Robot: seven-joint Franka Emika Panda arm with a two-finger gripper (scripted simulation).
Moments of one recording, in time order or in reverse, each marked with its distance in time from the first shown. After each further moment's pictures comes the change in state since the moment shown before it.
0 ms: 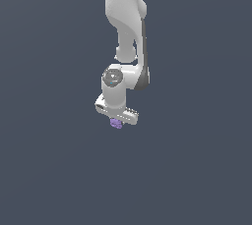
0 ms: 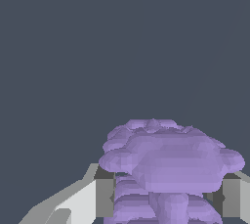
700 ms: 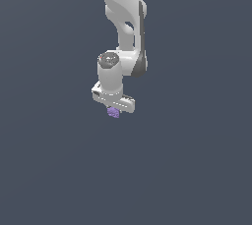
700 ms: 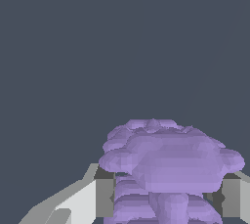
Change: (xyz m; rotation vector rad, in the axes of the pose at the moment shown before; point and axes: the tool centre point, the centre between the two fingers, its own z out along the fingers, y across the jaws) arm -0.032 0.027 -0.039 0.001 -0.001 0.000
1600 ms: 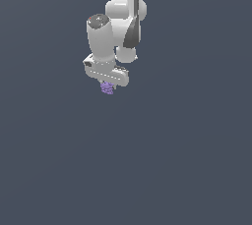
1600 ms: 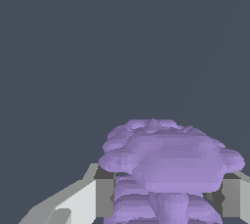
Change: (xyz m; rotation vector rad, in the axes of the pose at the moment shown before) arm -0.065 0.058 -0.084 0.001 0.001 0.001
